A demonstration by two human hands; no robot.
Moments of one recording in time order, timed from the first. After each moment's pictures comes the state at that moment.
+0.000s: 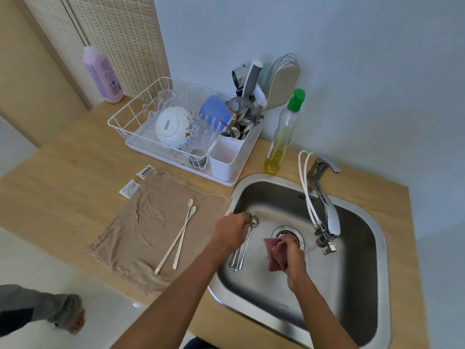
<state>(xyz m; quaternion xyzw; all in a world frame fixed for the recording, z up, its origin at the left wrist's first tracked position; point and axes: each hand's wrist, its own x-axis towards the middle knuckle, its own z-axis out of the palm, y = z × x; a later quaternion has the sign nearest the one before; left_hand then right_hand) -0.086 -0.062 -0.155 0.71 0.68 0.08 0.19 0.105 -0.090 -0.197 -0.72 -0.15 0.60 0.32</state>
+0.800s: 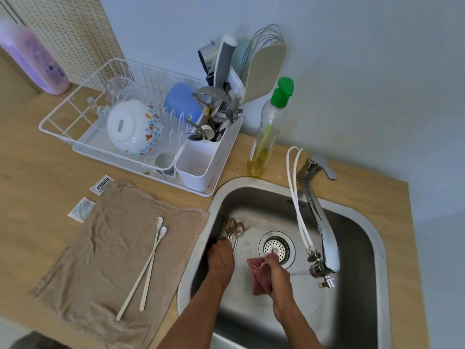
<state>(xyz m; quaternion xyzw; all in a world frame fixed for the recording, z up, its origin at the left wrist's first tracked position) -0.044 -0.039 -0.261 0.63 0.73 -0.12 0.21 0.100 -0.079 -0.231 -0.74 -0.09 0.61 0.28</state>
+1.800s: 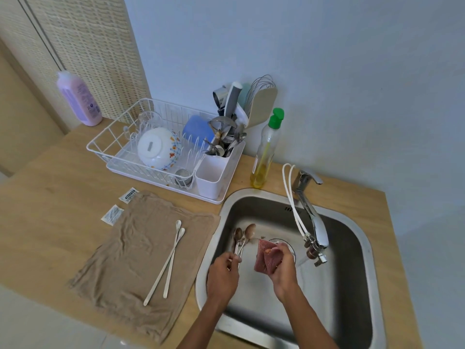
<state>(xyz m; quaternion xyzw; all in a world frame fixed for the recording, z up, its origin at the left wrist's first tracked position) -0.066 -0.118 -0.196 0.48 0.73 0.29 0.39 0.082 -0.083 -0.171 -0.62 -0.06 0.62 0.47</state>
